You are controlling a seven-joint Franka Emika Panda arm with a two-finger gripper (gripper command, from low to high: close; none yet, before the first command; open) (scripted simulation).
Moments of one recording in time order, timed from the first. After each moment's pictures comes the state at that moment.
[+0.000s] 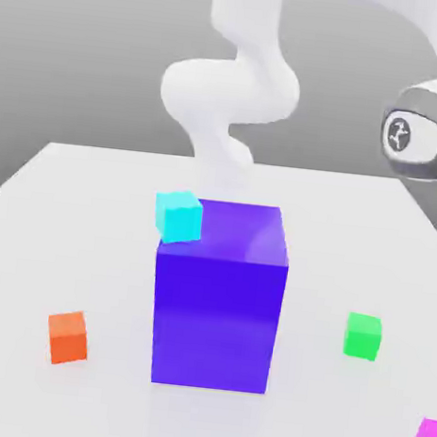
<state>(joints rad) 0.39 0.28 0.13 -2.21 -0.06 2.58 0.12</state>
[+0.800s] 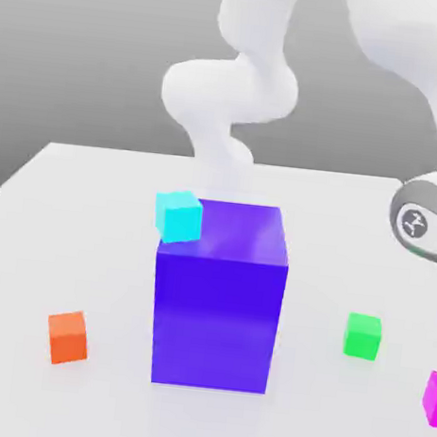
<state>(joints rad) 0.45 0.28 0.18 -2.36 -0.11 2.63 0.06</state>
